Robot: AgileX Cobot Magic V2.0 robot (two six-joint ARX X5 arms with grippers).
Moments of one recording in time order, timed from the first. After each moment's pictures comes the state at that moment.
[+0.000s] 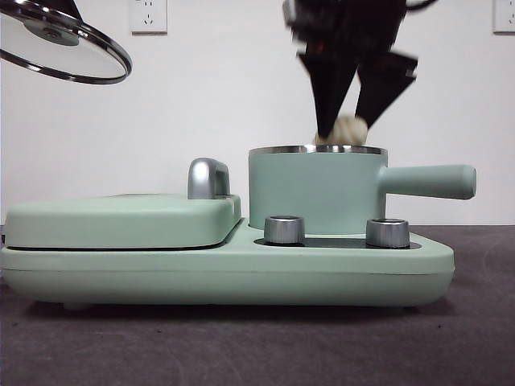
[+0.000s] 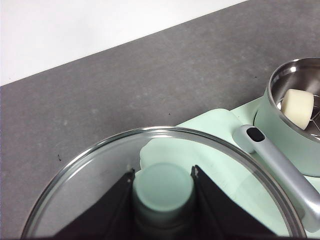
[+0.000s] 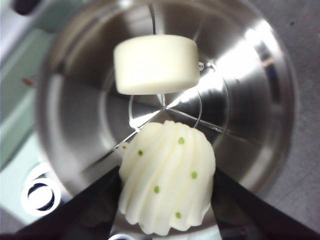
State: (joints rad) left arm -0.24 1.07 1.13 -0.54 0.13 0.19; right arm 0.52 1.77 1.67 -1.06 -0.03 -0.04
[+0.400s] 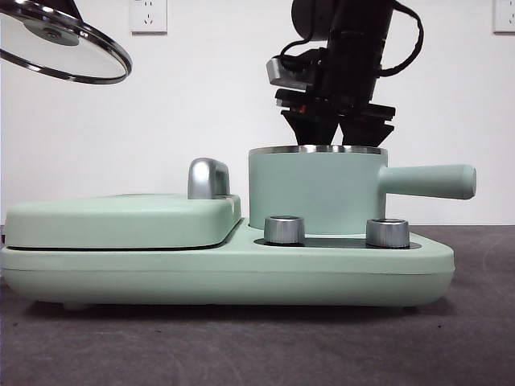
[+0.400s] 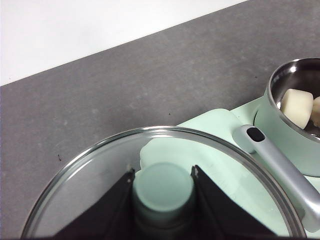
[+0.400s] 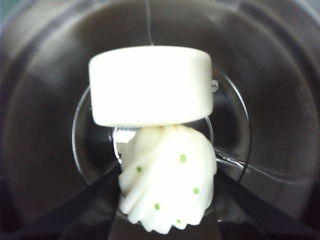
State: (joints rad) left arm -0.24 1.07 1.13 -0.54 0.13 0.19; right arm 0.52 1.89 1.67 -0.98 -0.03 -0.06
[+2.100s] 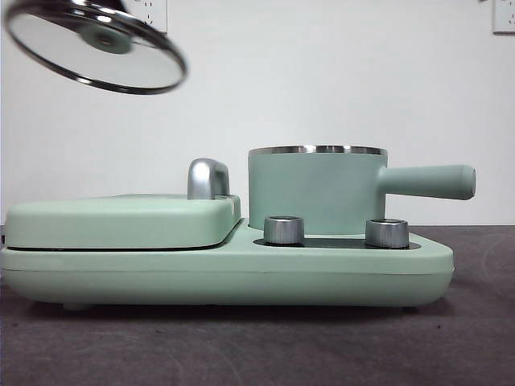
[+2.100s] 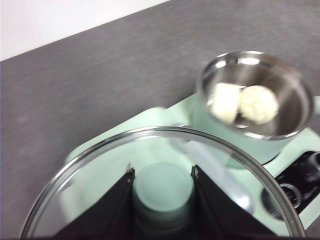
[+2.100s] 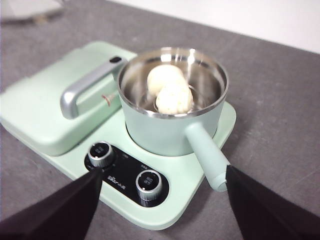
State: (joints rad) left arm -0.39 1.14 1.13 -0.51 0.20 0.14; right arm 0.52 0.45 0.66 -0.57 -0.07 0.04
